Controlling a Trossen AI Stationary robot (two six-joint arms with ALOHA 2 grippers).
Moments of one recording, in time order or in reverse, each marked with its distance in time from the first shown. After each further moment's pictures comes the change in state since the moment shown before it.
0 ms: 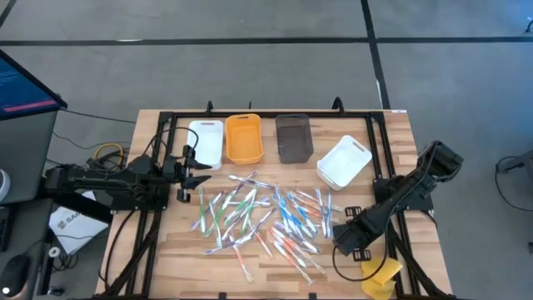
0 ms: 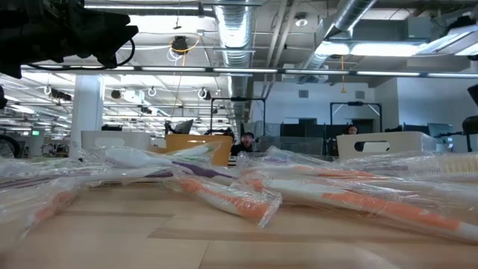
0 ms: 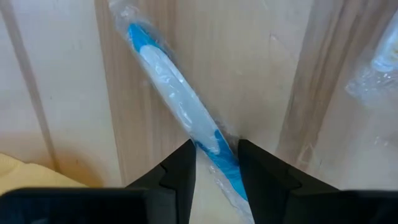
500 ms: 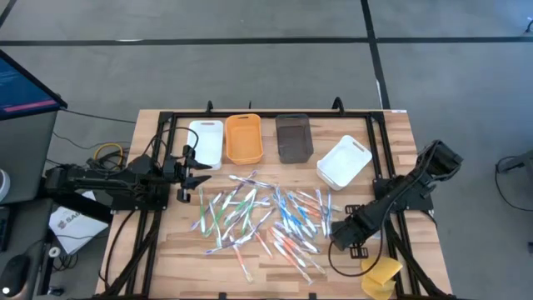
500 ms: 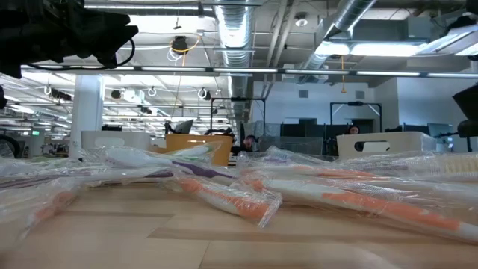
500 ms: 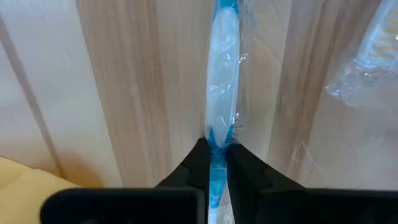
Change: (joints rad) left arm 0.000 0.000 0.000 0.000 0.000 0.000; right arm -0.066 0.002 -0.013 0.001 -0.034 0.000
